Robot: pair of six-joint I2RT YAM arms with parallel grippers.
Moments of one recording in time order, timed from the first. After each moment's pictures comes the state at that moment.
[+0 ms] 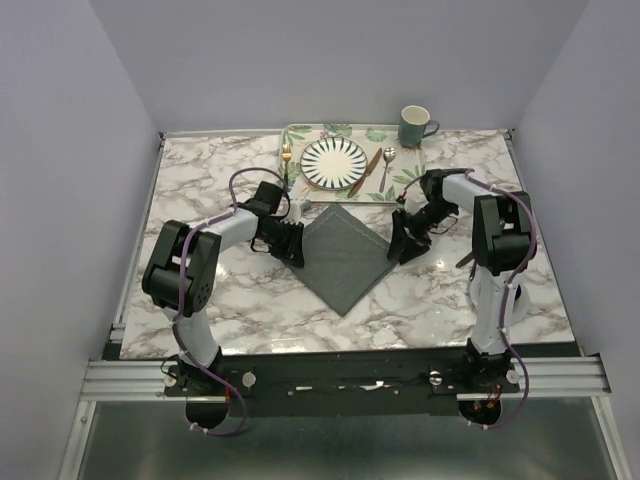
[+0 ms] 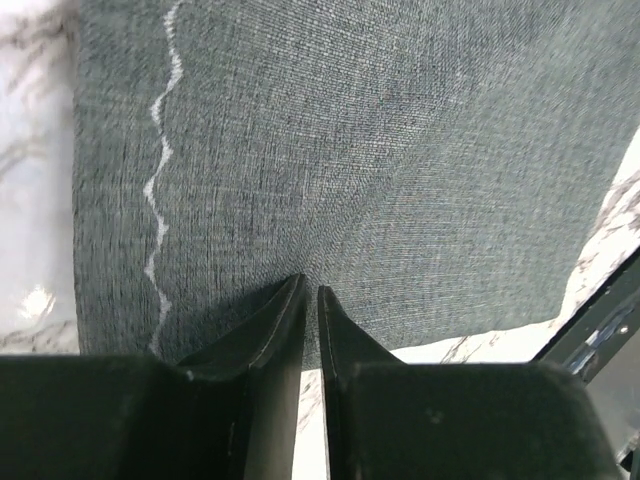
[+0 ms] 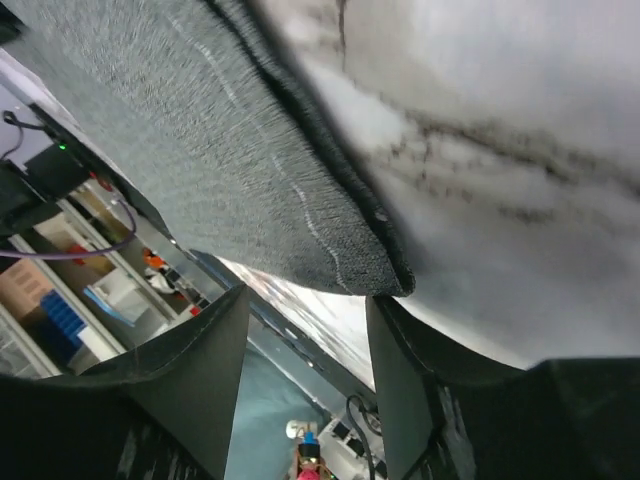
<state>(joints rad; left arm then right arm) -0.35 1.81 1.08 -0.44 0.57 -0.05 0.14 2.13 1.49 -1.10 -0.70 -0.06</state>
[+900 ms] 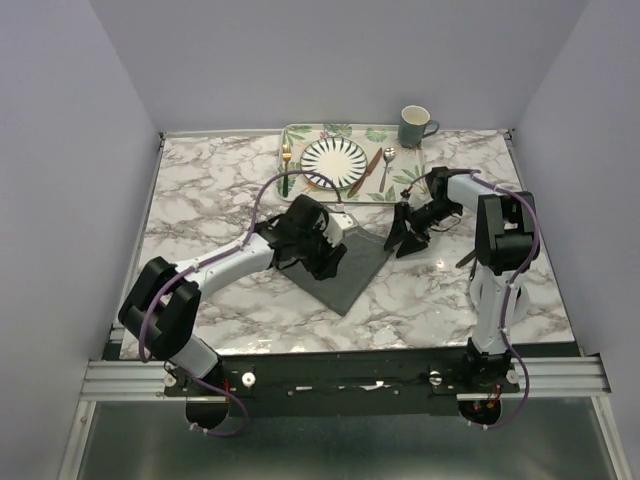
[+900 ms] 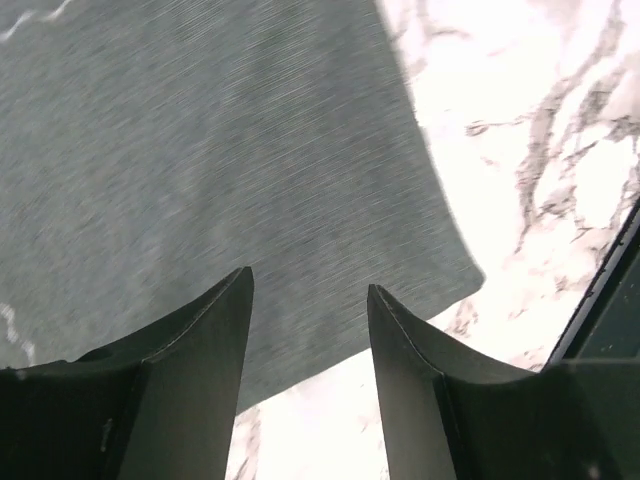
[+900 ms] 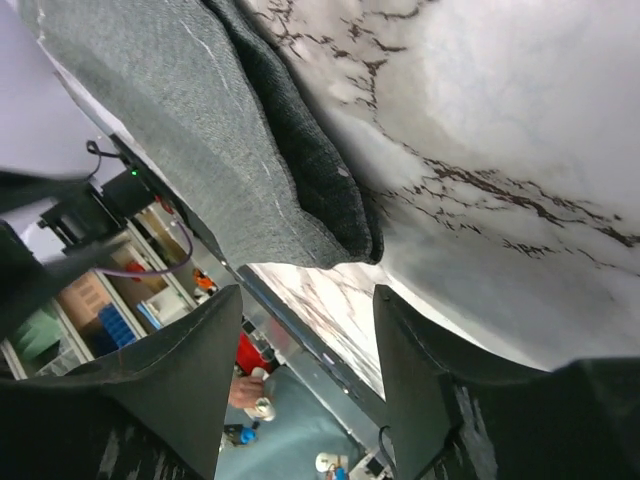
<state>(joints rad) -0.65 1.54 1.01 -0.36 0.40 0.18 0.11 2.15 1.49 -1.01 -0.82 0.02</state>
